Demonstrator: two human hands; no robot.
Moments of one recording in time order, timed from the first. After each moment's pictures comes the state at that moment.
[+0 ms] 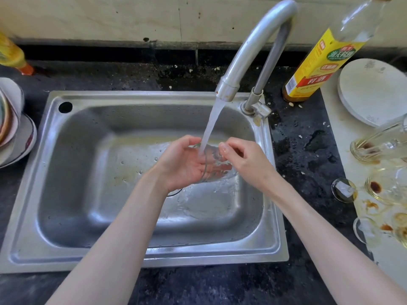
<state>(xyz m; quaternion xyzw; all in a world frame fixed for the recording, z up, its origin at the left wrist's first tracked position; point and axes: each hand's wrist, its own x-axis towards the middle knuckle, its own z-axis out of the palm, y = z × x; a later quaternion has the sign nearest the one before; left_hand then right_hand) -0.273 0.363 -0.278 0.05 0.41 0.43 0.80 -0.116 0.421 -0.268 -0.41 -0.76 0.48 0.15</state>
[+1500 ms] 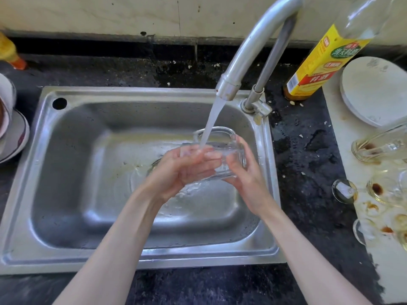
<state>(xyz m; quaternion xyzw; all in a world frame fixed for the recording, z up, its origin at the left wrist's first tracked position) -0.266 0.341 -0.278 0.14 0.46 0.53 0.70 -0.102 0.394 -0.313 -0.44 -0.50 0.70 0.24</state>
